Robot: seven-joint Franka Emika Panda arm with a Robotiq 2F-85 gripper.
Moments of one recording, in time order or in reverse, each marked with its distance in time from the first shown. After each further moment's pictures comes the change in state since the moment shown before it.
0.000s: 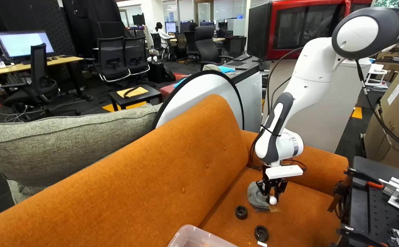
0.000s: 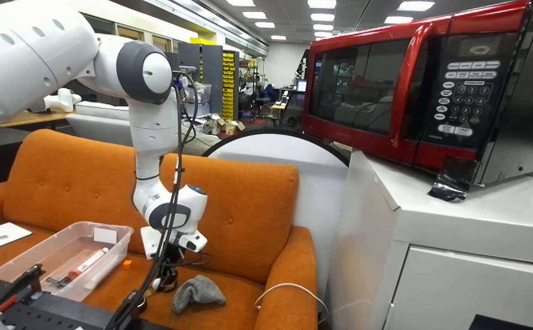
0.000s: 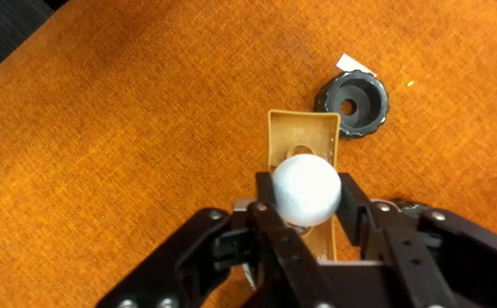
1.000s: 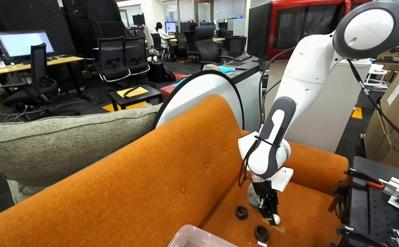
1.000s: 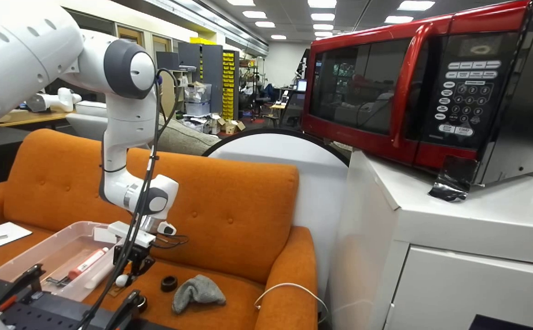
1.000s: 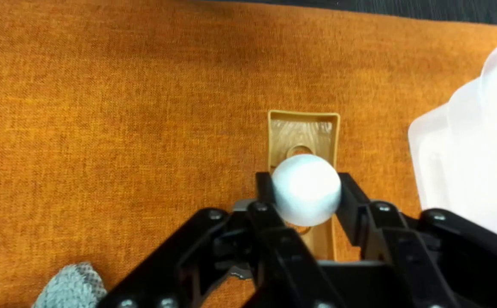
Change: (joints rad) arm 0.138 -0.016 0.063 0.047 -0.272 -0.259 -0.319
